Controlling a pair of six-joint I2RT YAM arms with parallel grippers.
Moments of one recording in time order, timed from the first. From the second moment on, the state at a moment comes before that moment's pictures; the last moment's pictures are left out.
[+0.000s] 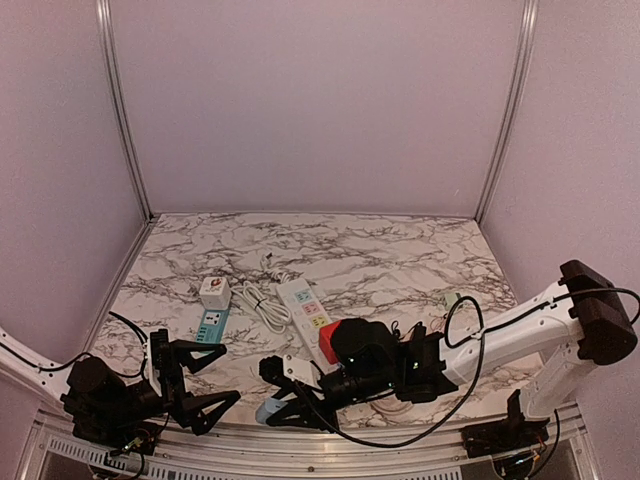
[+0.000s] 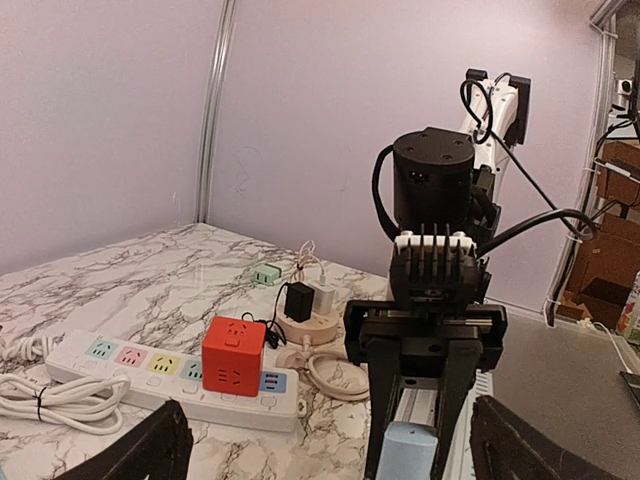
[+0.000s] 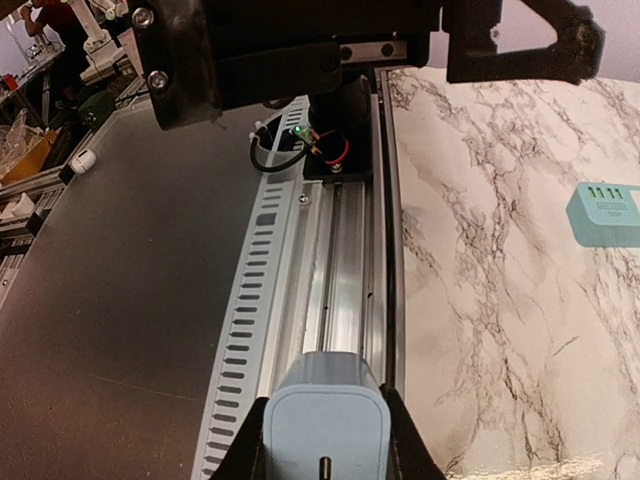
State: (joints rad) left arm -1.62 0.68 0.03 0.79 -0.45 -0.11; right arm 1.37 1.61 0.84 0.32 -0.39 0.05
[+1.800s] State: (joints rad) left arm -1.64 0.61 0.04 0.59 -0.67 -0.17; right arm 1.36 1.69 0.86 0.33 -0.21 0.04
